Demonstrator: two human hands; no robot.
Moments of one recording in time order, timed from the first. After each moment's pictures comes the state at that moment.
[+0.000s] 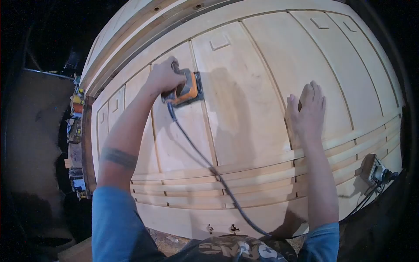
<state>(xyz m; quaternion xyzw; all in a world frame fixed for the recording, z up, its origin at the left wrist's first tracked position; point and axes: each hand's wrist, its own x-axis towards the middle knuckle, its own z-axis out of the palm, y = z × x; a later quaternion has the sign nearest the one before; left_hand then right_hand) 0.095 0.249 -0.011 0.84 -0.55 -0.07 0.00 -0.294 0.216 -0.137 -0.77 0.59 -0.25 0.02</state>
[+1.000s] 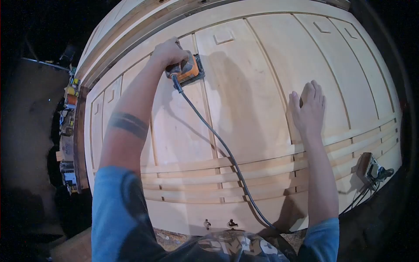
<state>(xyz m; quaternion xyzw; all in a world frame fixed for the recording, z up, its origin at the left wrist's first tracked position) 0.113 0.210 -0.012 0.86 -0.51 -0.07 0.00 -0.296 0.217 -0.133 -0.77 0.58 -0.26 0.04</state>
